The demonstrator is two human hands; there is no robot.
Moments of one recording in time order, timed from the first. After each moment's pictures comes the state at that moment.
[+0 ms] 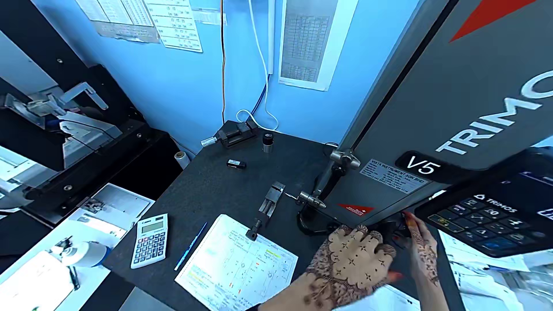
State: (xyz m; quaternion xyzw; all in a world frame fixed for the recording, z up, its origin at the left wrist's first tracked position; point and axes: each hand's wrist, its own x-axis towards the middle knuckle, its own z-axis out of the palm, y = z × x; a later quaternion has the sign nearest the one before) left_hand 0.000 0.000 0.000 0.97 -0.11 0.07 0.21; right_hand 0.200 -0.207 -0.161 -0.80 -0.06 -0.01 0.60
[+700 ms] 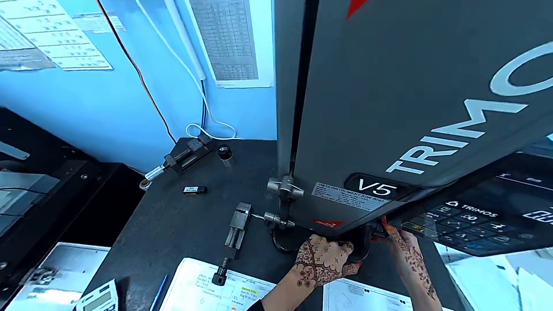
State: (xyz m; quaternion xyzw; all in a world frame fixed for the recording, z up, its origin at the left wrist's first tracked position) left_hand 0.107 -0.012 -0.108 0.96 -0.14 -0.16 0.19; right_hand 0.199 -0.222 -0.180 -0.75 -0.01 0.03 0.66
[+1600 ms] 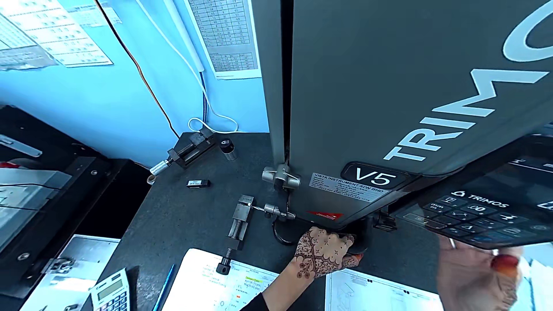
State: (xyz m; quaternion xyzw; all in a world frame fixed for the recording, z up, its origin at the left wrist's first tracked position) left_hand 0.105 -0.010 -0.117 0.96 -0.14 -0.14 0.18; right_hand 0.167 -0.245 -0.118 -0.53 -0.08 -0.18 0.82
